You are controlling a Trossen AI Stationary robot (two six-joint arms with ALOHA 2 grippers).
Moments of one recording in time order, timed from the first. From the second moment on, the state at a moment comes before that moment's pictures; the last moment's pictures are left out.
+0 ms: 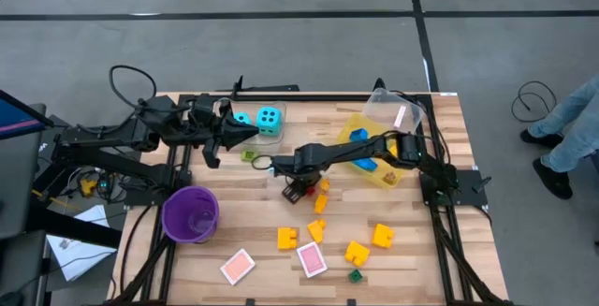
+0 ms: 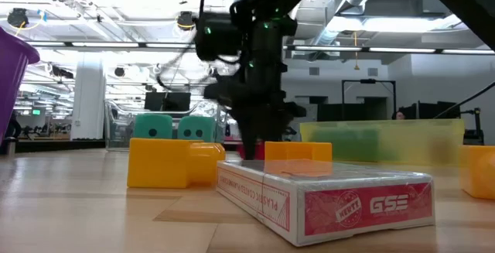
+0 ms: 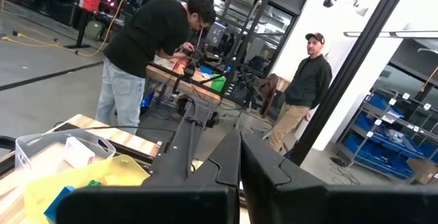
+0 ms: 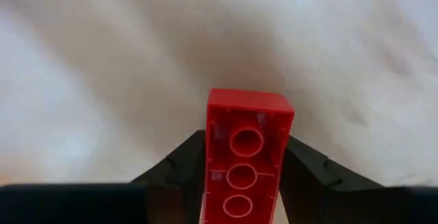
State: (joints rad) left arm 0.01 0.93 1.06 -0.02 -0.02 -0.41; right arm -0.02 2.29 1.82 -0.99 -0.06 0.70
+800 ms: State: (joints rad) left arm 0.01 0.93 1.06 0.03 -0.09 -0.43; right arm 0.01 1.86 1.72 -1.21 0.31 0.73
